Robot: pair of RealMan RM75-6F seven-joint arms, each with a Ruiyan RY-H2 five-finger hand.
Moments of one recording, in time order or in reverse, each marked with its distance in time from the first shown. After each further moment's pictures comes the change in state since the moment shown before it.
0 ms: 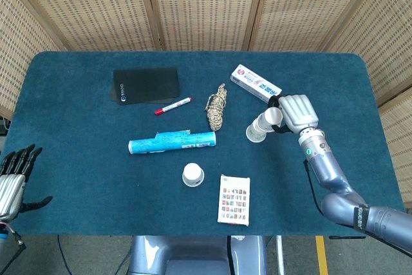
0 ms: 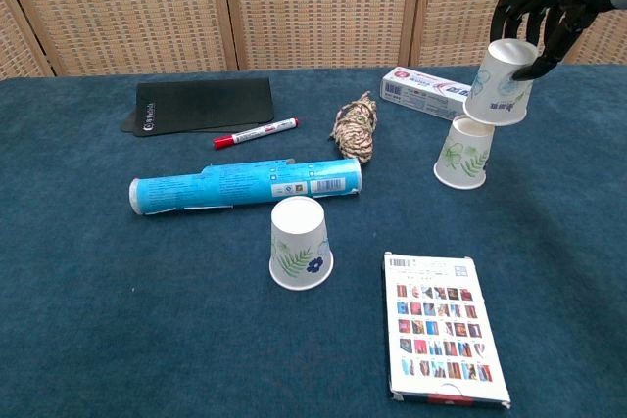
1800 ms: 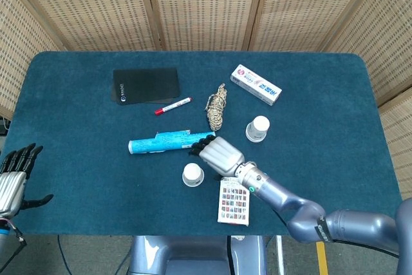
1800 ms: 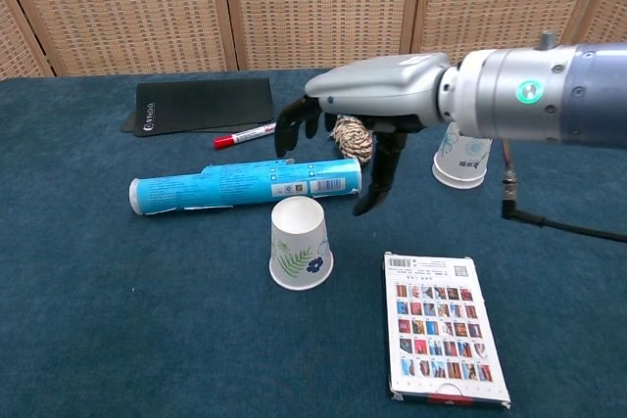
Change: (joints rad) left arm -0.023 0.008 -0.008 -0.002 -0.051 -0.031 -0.023; right arm 0.172 -0.208 -0.125 -0.094 -0.432 -0.099 0.076
